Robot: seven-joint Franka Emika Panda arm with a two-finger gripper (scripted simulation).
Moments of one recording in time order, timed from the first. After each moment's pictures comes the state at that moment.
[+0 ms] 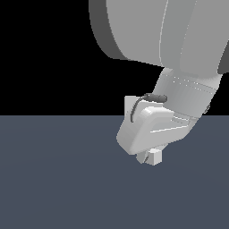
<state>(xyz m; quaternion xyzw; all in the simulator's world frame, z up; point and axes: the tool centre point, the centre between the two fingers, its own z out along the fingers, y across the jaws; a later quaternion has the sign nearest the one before) -0.051 -0.076 0.013 -0.92 -0.32 -0.22 0.08</state>
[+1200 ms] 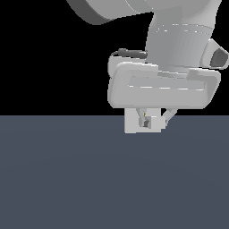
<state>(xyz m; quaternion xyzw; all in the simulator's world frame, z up) -0.055 -0.082 0.084 -0.97 -0.09 -0.23 0.02</state>
